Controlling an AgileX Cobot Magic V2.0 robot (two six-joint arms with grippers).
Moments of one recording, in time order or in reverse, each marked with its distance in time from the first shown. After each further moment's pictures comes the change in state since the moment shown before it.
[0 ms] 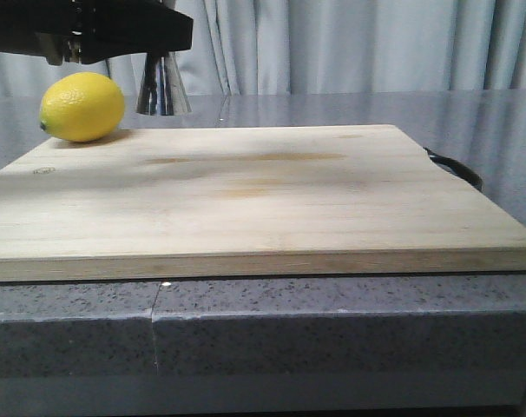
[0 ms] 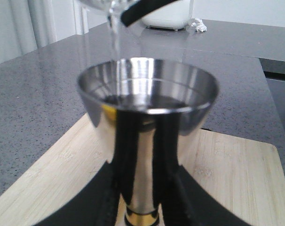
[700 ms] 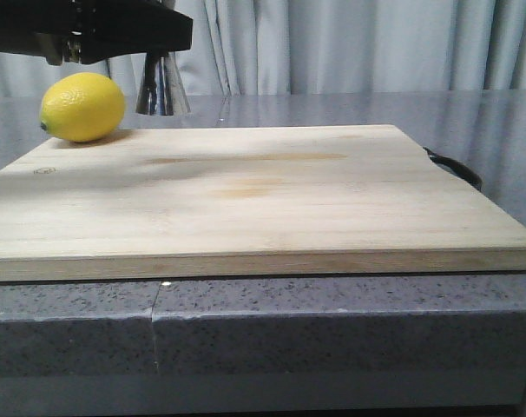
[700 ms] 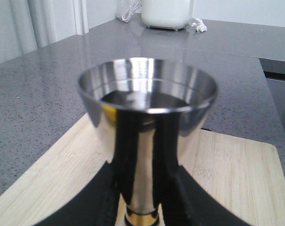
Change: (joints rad) left arm 0.000 0.000 0.000 0.000 0.000 0.000; right arm -0.108 -0.139 0.012 0.269 0.000 0.511
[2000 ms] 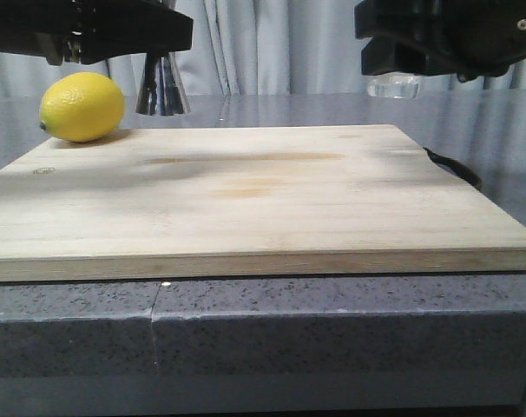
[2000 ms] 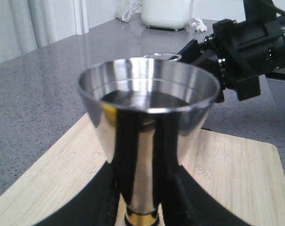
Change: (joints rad) left arm 0.000 0.000 0.000 0.000 0.000 0.000; right arm -0.282 -0.153 1.059 0.543 -1.172 0.138
